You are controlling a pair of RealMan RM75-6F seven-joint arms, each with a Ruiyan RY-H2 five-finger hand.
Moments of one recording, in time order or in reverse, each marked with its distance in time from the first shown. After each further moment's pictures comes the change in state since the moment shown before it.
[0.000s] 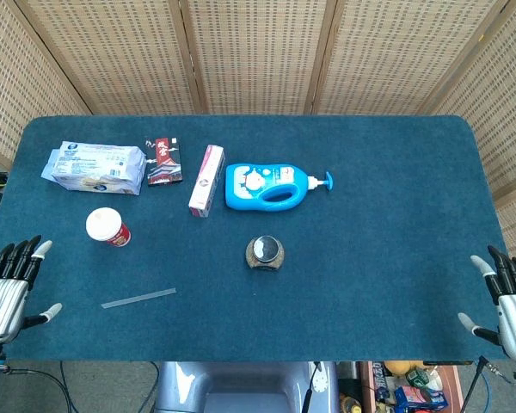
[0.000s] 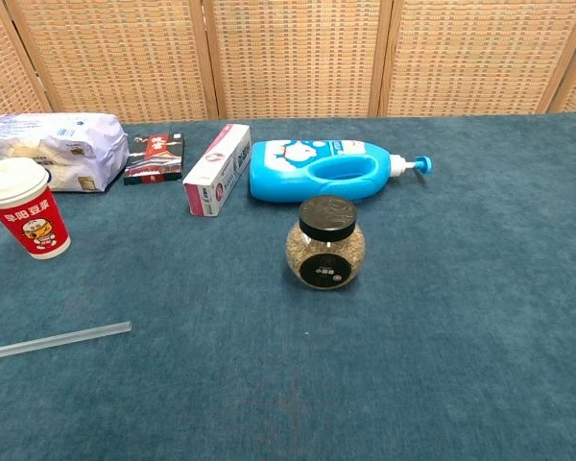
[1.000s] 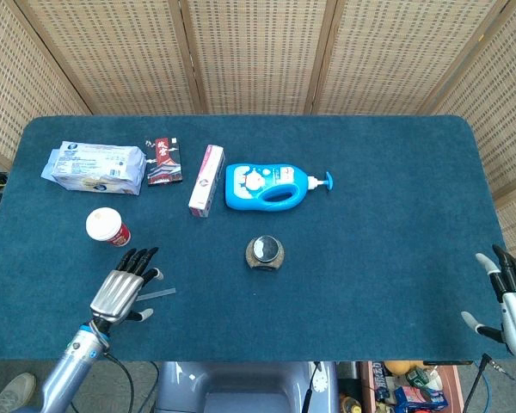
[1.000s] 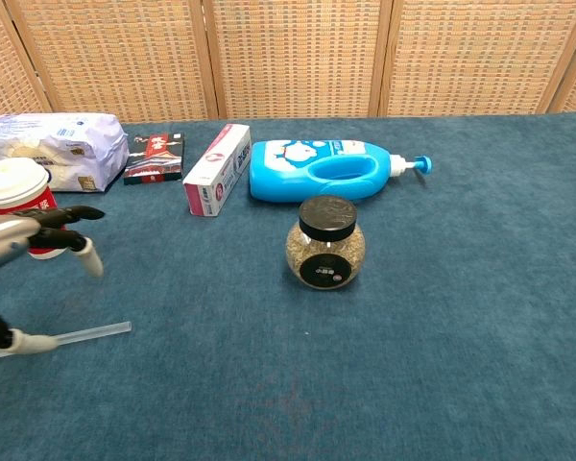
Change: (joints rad) left arm -0.247 -0.326 -0.051 -0.025 -0.218 -0.394 0.309; right arm 0.006 0.007 0.007 0.010 0.033 -0.029 0.027
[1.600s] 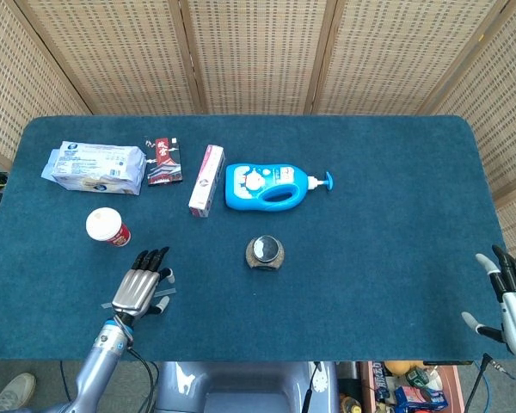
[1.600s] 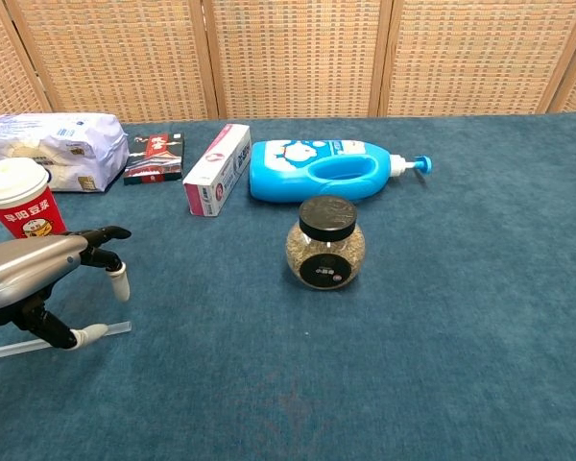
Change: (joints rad) left arm -0.053 -0.145 -0.028 0.032 -0.219 0.028 0.135; right arm 0.003 0.002 -0.003 0.001 0.006 -0.014 0.005
